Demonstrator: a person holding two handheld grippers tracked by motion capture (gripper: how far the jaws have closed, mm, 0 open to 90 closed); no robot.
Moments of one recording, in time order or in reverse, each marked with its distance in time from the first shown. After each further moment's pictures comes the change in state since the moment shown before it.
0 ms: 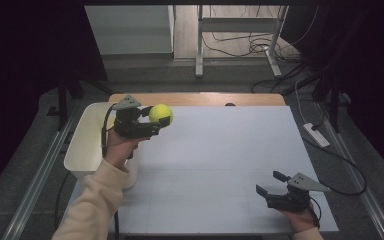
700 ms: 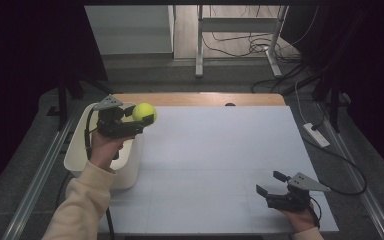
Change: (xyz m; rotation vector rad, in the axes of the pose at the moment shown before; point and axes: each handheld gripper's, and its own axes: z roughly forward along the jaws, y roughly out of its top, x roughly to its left) left arm 0.025 -0.010 -0.027 -0.010 0.076 -0.050; right arm -0.001 0.000 0.000 0.003 -0.001 0.002
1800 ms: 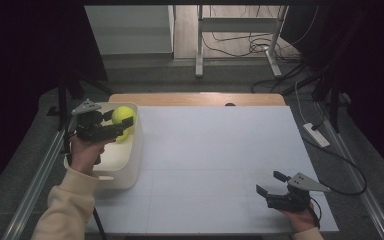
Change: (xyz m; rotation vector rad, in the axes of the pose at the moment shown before) left arm 0.031 -0.018 -0.030 0.018 0.099 -0.057; right arm 0.001 0.000 0.000 -0.001 -0.004 -0.003
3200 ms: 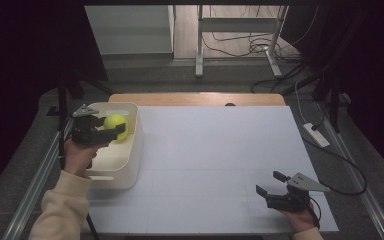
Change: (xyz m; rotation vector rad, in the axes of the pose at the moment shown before) left arm 0.020 -0.015 0.003 0.117 0.112 -0.009; right arm 0.001 0.000 0.000 0.003 -0.003 -0.003
